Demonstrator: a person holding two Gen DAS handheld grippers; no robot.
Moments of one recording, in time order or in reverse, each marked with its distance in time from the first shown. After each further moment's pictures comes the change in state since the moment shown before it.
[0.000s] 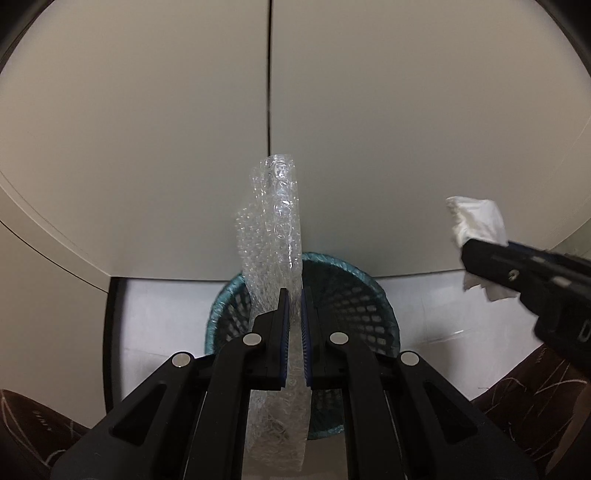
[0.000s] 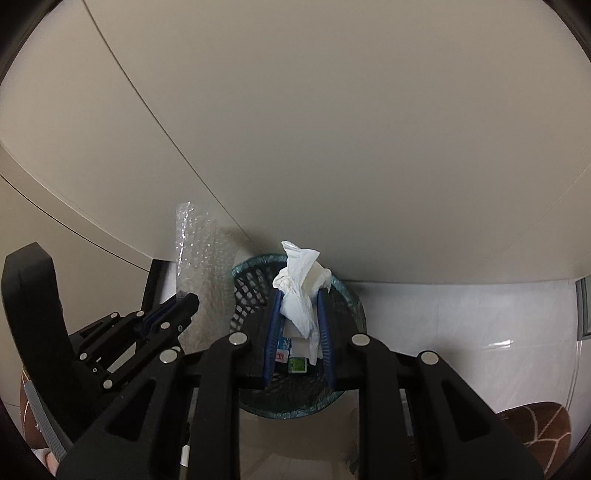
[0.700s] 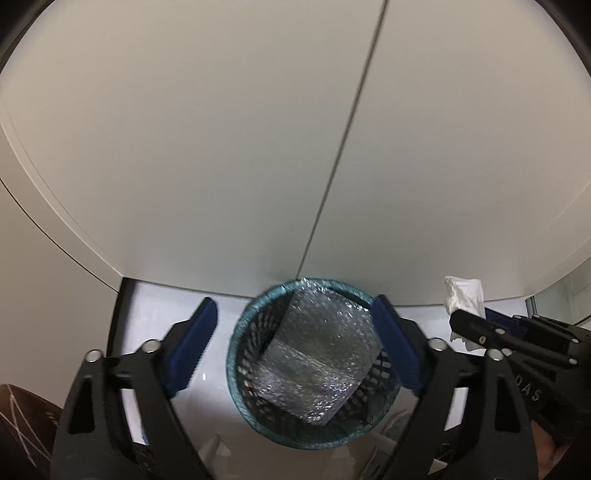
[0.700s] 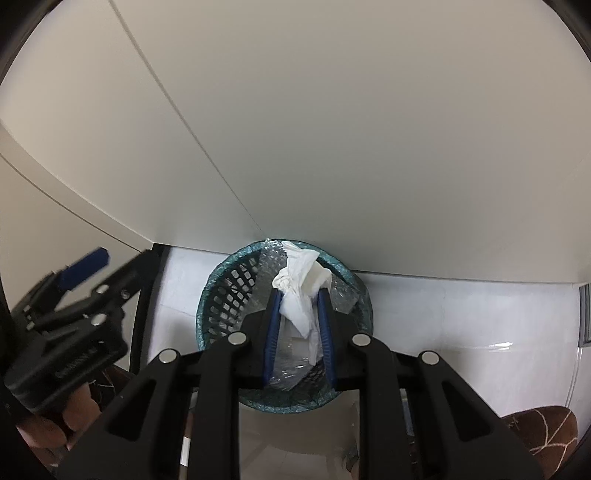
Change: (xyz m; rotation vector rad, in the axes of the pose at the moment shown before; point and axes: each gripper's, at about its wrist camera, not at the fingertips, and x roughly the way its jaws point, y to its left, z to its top) left arm -0.027 0.044 0.009 -0.101 -0.097 0.016; right arm 0.038 0.027 -0.007 -0.049 0.023 0.016
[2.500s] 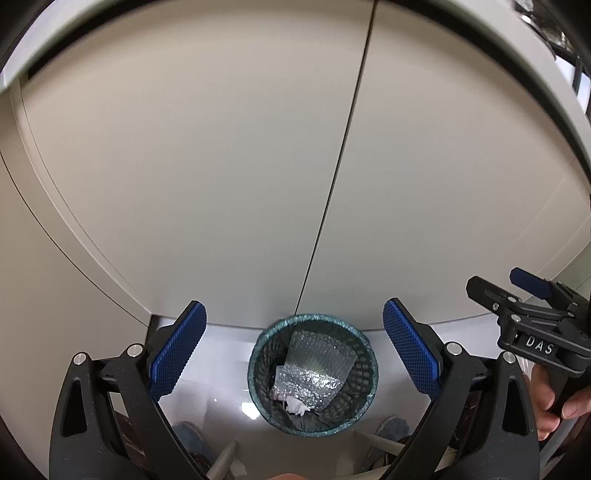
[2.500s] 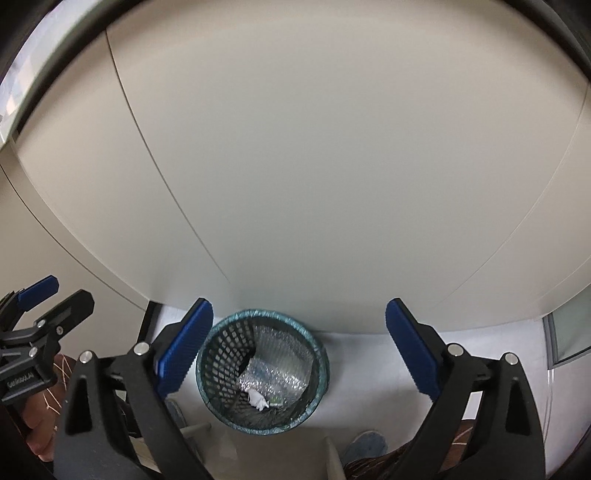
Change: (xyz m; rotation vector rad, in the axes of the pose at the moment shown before) left arm -0.147 -0.015 0.052 0.046 -0.114 -0.009; right arm -0.159 -0.016 0.026 0.005 -0.268 -0.108
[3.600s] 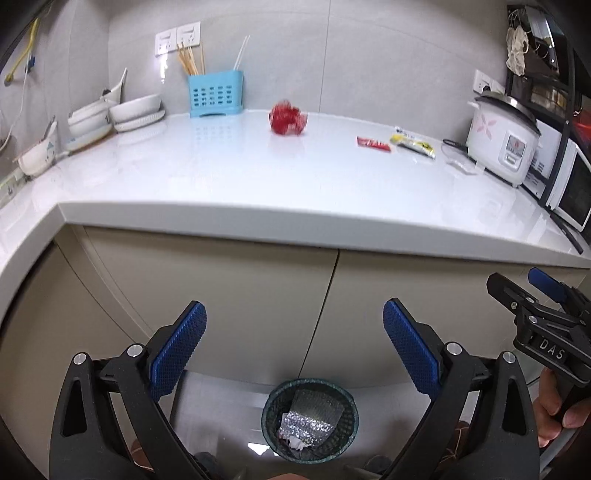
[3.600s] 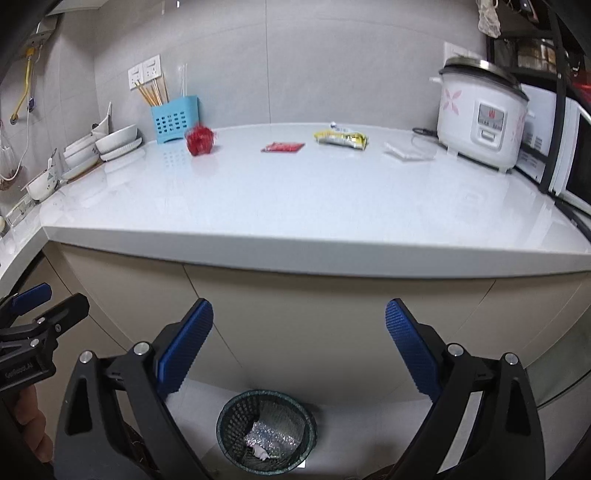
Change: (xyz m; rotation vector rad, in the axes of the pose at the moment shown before) left arm -0.171 -0.016 0.121 -0.019 -0.198 0.055; right arm -0.211 0.005 0.128 -0.022 -0.280 -0.029
